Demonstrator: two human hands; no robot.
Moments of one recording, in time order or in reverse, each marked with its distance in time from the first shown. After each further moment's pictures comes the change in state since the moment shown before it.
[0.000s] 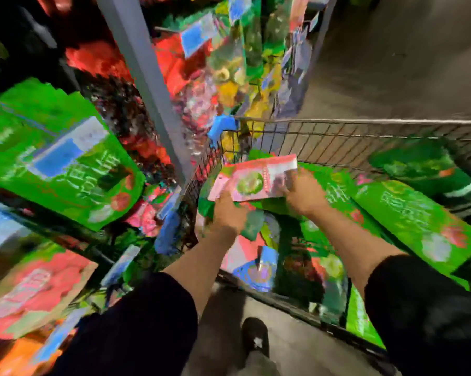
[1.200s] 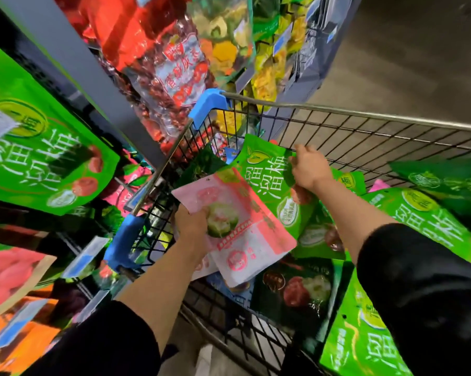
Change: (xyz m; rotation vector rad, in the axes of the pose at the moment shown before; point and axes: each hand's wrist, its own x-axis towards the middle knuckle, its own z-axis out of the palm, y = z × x) left_hand -0.006 0.009 0.013 -0.658 0.407 -0.384; right_hand 0.123 0.071 0.030 -0.055 -0.110 -0.002
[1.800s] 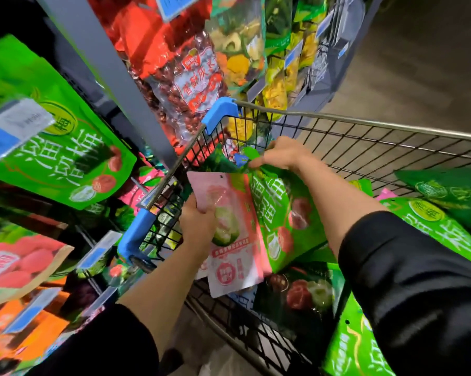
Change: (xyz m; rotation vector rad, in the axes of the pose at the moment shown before) left_hand -0.021 0.011 -0.014 0.294 0.001 0.285; right_hand 0.004 -0.082 -0.047 0.180 -0.303 -0.033
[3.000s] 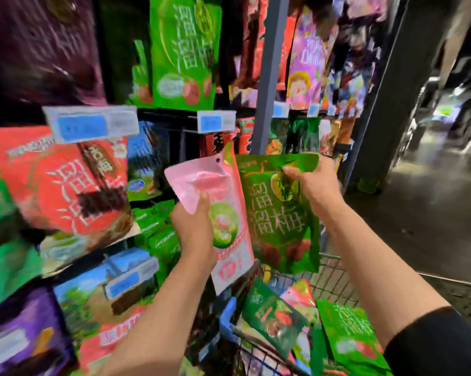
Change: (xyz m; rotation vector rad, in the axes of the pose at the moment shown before) left_hand -0.135 0.190 -0.298 -0.913 0.179 0.546; right_hand -0.326 -0.258 -0.079 0.805 0.823 -0.780
